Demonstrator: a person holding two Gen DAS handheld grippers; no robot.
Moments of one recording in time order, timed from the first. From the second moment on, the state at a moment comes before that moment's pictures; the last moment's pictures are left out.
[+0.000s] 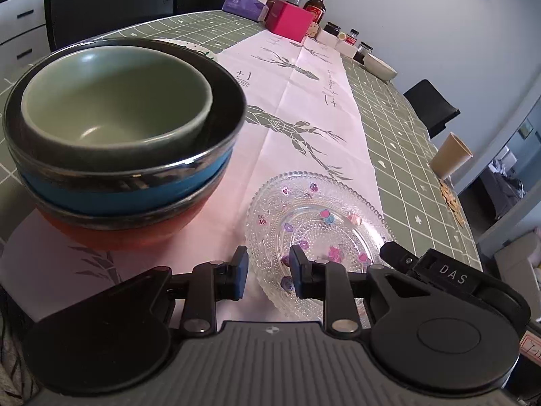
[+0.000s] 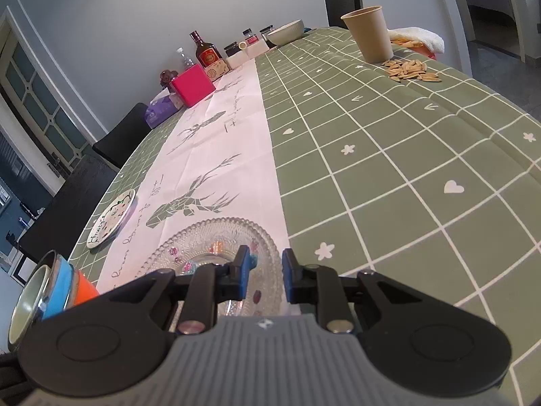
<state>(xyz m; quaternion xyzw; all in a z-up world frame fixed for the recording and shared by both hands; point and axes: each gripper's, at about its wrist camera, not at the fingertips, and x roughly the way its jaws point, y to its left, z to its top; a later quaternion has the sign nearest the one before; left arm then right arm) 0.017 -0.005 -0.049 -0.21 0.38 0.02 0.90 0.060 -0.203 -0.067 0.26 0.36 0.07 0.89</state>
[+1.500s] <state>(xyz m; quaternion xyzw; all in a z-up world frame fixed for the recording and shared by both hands) -0.017 -0.034 0.002 -0.09 0.37 -0.04 0.93 0.045 -0.182 -0.023 0.14 0.31 0.02 0.94</state>
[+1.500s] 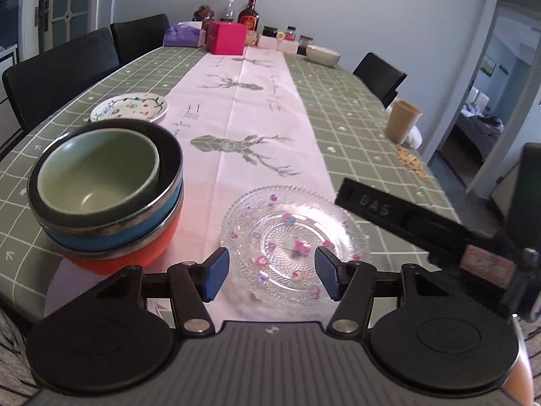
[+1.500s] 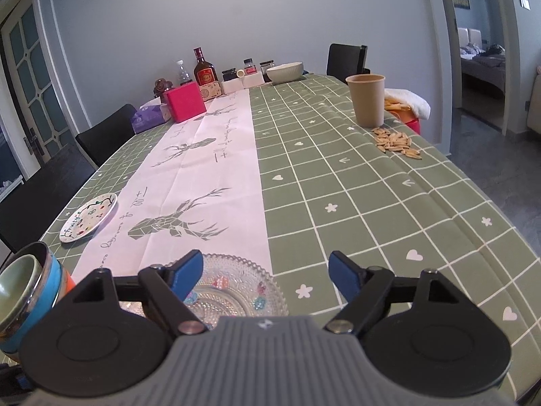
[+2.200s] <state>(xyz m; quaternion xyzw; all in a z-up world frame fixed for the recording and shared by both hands) -0.037 0.046 0.100 -0.10 0.23 -0.04 0.97 0.047 -0.162 0.057 0.13 0.29 0.11 0.94</state>
